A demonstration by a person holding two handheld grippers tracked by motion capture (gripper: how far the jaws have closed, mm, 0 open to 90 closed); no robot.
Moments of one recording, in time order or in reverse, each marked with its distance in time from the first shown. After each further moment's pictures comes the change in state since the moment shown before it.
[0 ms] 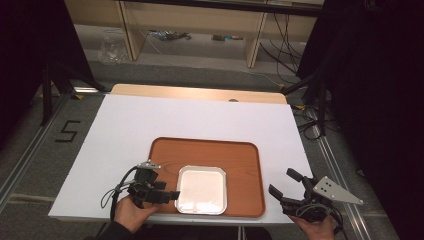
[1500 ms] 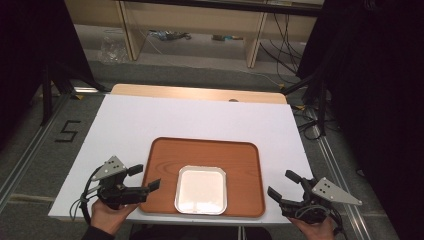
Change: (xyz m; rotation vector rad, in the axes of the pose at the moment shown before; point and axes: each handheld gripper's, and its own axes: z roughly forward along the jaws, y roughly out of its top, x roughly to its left) left arm 0.001 -0.017 -0.068 -0.399 0.066 0.099; right arm 0.000 -0.001 -0.001 0.005 -0.003 -0.049
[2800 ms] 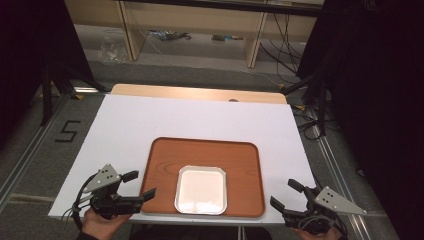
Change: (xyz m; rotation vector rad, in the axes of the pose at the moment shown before) left arm -0.007 -0.010 -0.018 -0.007 -0.018 0.053; right arm 0.008 -0.010 -0.014 0.028 0.037 0.006
